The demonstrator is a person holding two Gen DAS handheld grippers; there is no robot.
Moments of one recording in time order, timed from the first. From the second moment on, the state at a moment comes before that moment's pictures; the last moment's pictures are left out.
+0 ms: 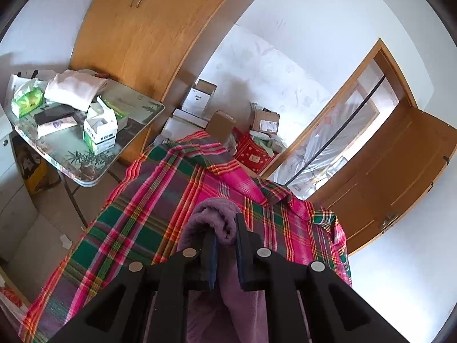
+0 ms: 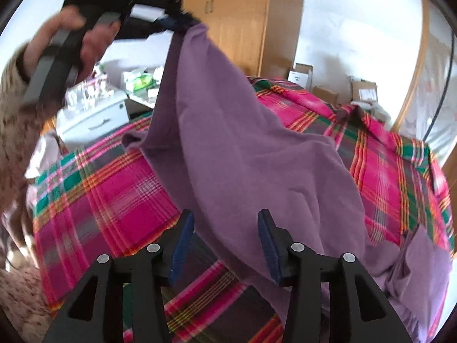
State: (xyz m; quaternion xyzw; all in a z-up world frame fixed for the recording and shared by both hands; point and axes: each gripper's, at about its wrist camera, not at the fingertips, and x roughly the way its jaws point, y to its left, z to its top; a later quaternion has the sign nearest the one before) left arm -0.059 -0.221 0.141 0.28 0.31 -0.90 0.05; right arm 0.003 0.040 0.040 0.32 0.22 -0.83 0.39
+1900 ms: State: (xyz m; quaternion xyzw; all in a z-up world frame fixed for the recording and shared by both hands) left arm -0.160 -0.245 0.070 0.39 0.27 -0.88 0.08; right arm -0.252 0.057 0.055 0.42 0.17 -0.88 0.14
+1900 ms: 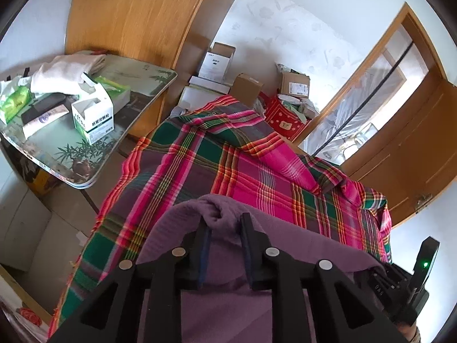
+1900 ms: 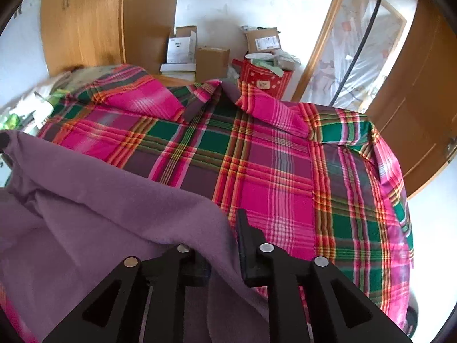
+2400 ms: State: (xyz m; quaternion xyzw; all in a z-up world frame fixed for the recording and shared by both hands) left arm -0.113 -0.226 0.075 0.41 0.26 -0.87 0.06; right arm -0.196 0.119 0.080 0.44 0.08 -0.88 0.17
